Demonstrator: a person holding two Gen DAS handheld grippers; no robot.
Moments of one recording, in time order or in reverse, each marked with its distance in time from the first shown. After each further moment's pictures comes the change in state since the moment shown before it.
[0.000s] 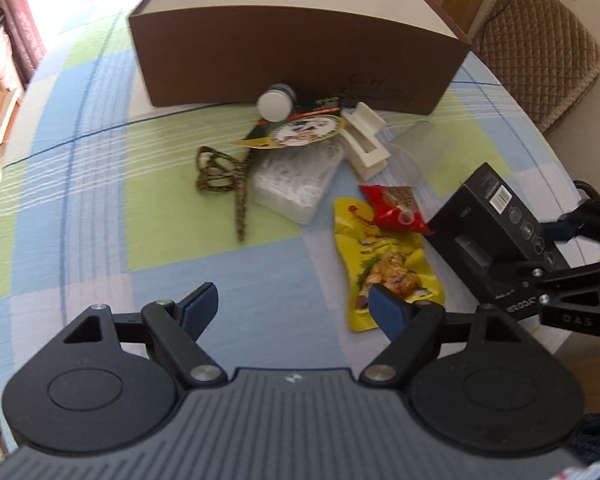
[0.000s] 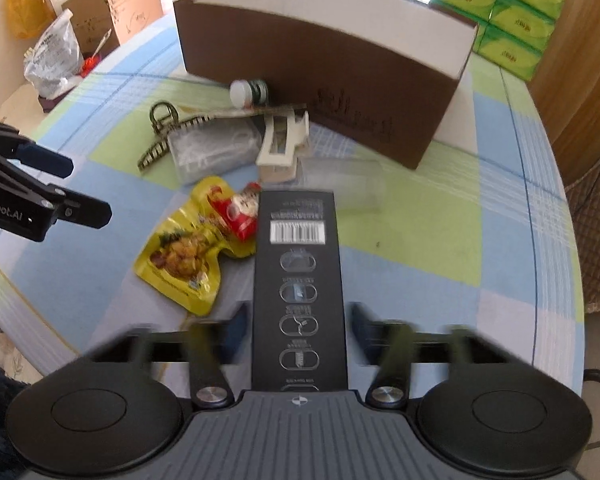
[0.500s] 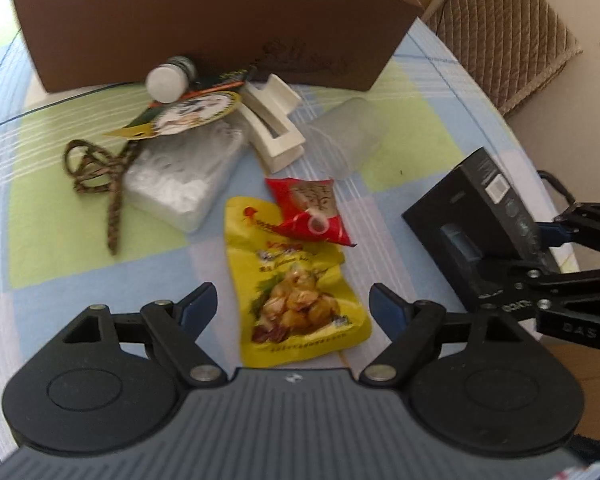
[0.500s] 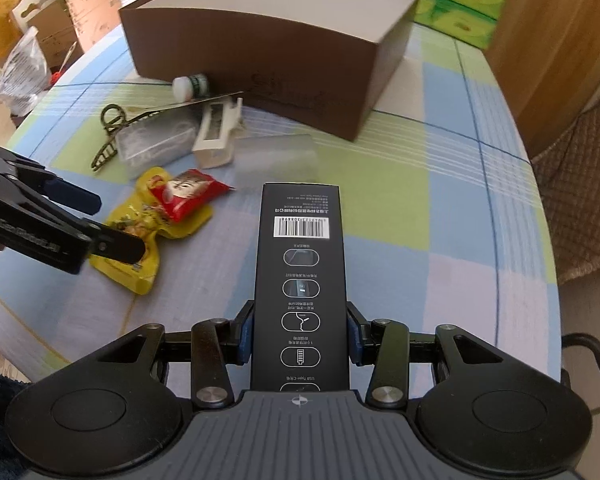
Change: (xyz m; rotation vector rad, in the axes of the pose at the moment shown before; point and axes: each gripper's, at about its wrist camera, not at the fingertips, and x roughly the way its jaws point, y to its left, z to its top) left arm 0.055 -0.046 0.017 0.020 0.074 -0.141; right arm -0.012 -0.041 -0.017 0.088 0.009 -0.056
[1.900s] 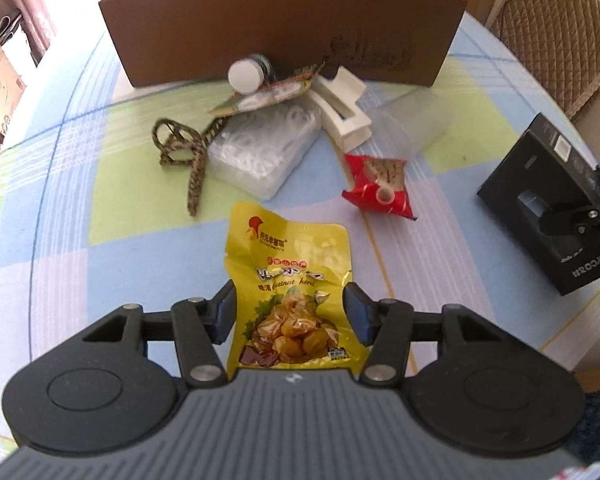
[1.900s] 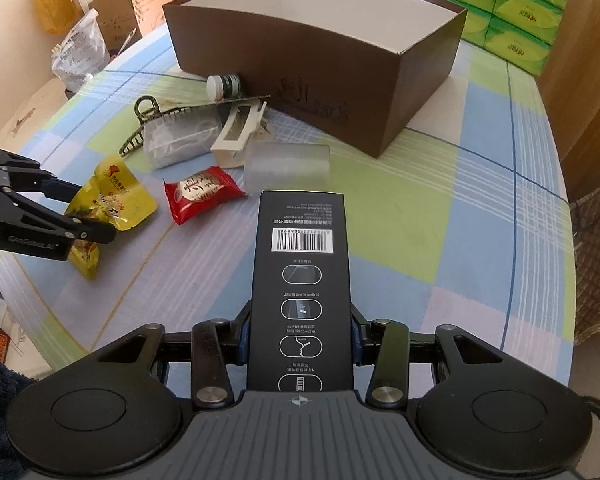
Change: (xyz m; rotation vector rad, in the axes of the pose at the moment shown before) left arm -0.023 -0.004 -0.043 -0.042 -0.082 0.254; right arm 0.007 -0.034 0.008 -0.150 -0.026 0.157
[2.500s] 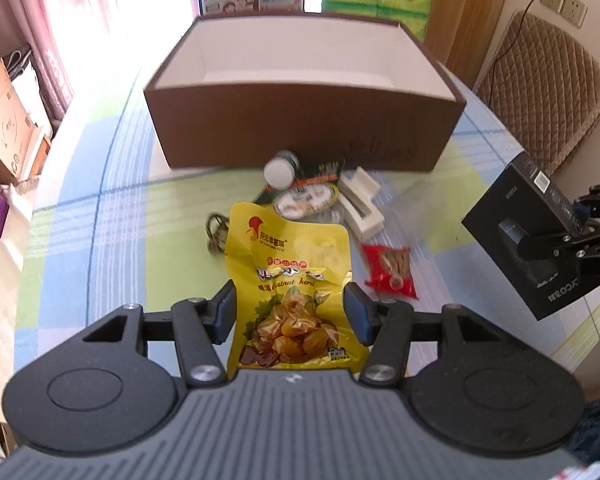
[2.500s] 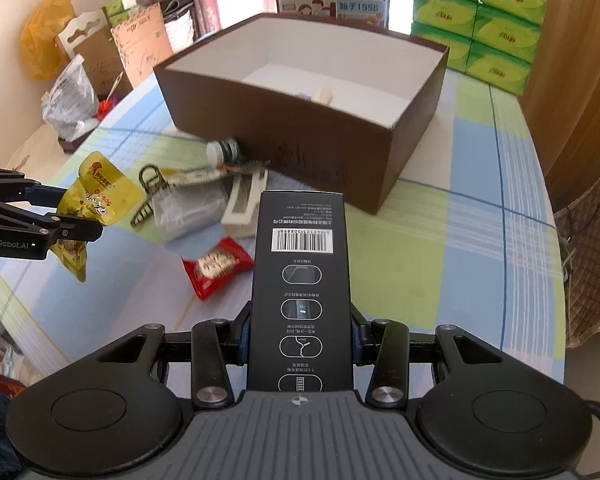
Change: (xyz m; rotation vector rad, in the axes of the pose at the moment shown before) left arm -0.059 0.035 0.042 -0.002 -0.145 -0.021; right arm -0.028 0.012 0.043 0.089 -0.078 -0.005
